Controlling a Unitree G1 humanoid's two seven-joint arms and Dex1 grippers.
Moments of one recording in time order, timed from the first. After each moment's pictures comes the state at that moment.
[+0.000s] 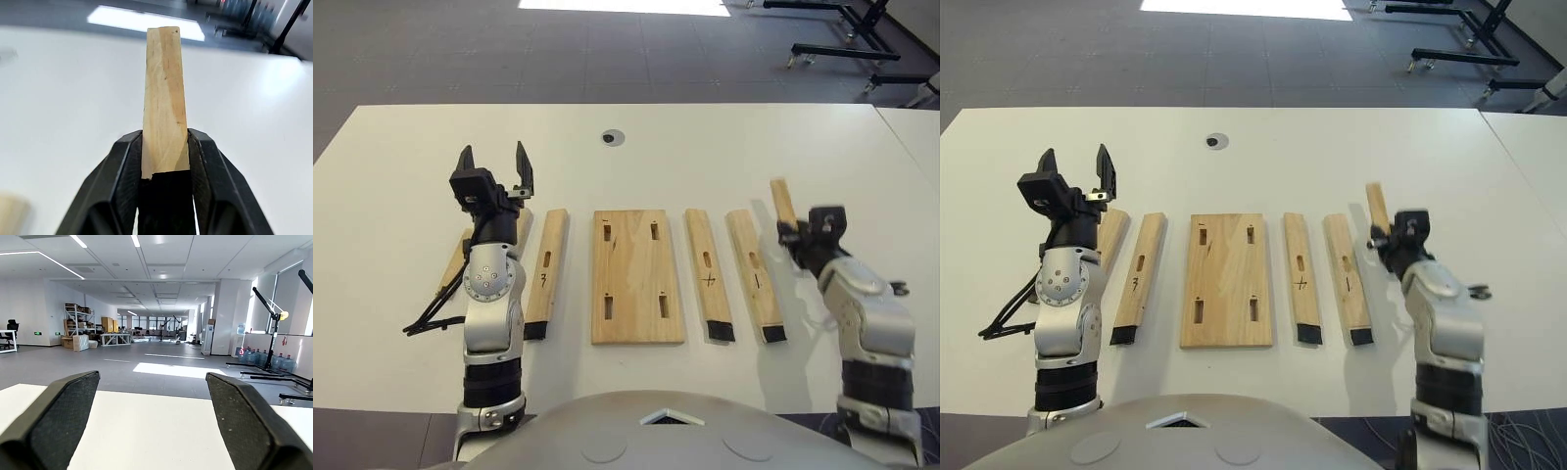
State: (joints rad) left arm -0.03 0.04 0.11 -0.29 -0.05 0.06 0.04; right arm -0.16 -0.38 -0.25 -0.15 0.20 0.56 0.18
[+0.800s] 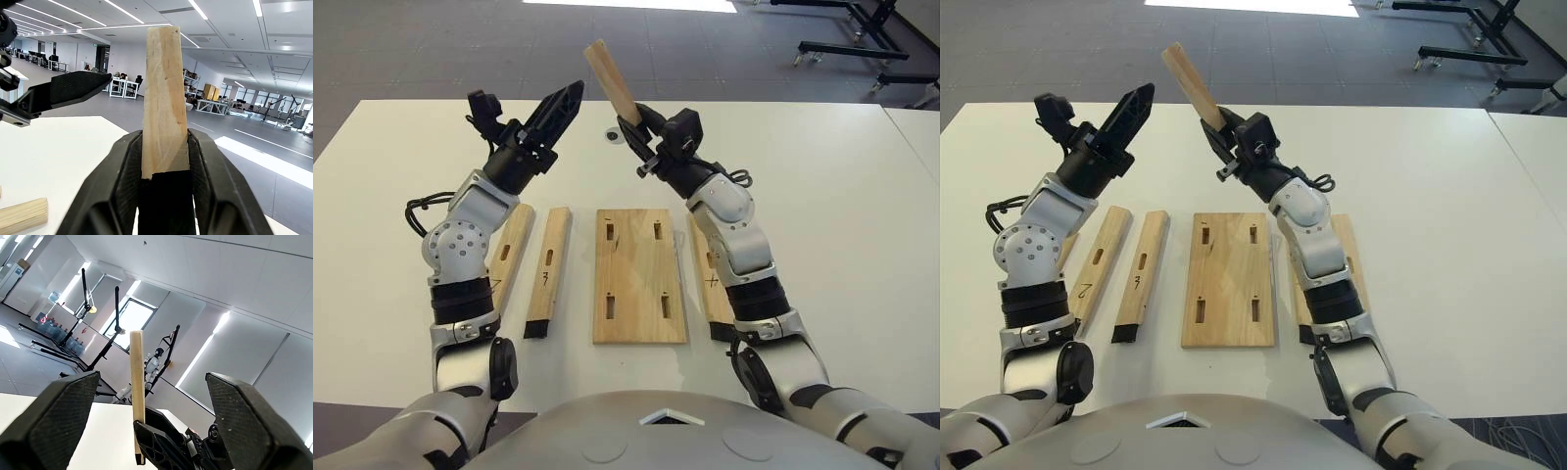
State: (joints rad) left arm -0.41 0.18 0.26 -0.07 -1.01 0.67 -0.54; right arm -0.43 -0.09 0.19 0.06 0.12 -0.01 0.42
